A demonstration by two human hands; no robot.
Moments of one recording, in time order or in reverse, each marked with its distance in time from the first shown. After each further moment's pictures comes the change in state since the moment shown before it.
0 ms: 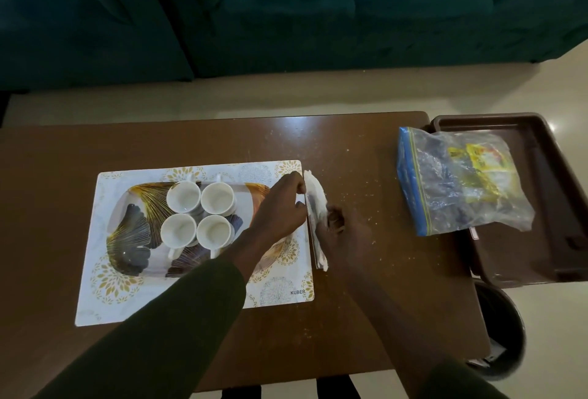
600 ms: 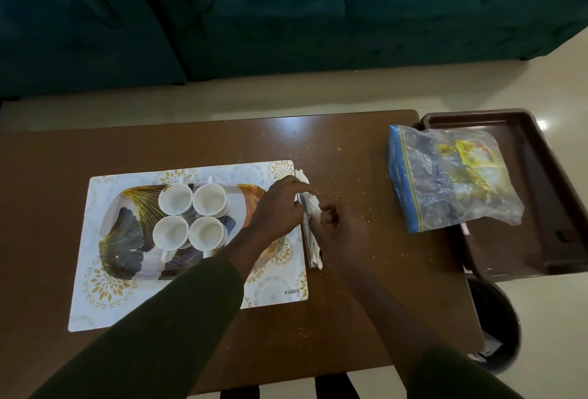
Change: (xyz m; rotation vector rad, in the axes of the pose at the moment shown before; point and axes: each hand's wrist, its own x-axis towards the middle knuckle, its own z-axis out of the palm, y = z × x) left_hand 0.001 0.010 0.004 0.031 -0.046 0.025; right_hand 0.007 0.008 -0.006 -0.007 0.012 -0.038
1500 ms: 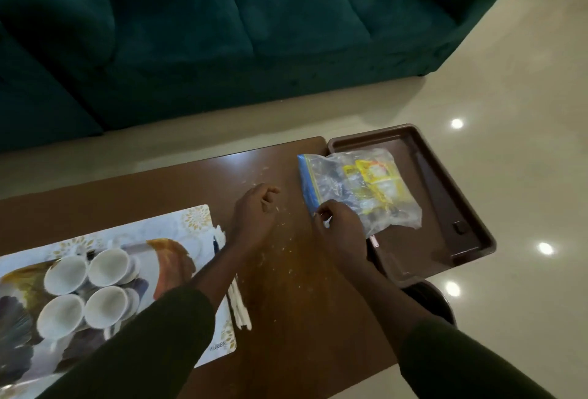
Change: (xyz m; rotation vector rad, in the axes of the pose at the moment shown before) left_hand 0.057 0.115 0.050 -0.218 0.124 -0.015; right_hand 0.073 0.061 -0.134 -0.188 0.121 0.041
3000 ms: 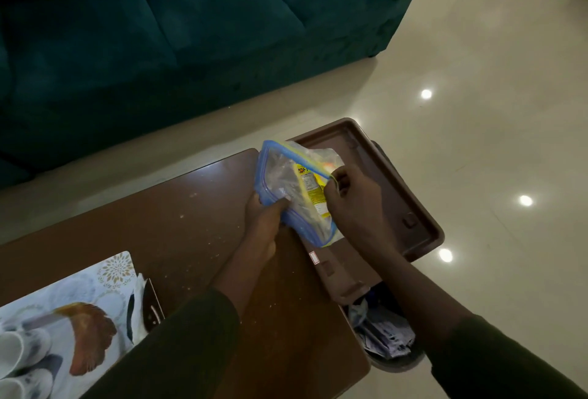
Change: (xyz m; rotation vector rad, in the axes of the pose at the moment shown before) left_hand 0.047 0.088 0.157 -0.743 -0.043 -0.487; right_hand 0.073 0.079 -0.126 0.128 0.323 0.002
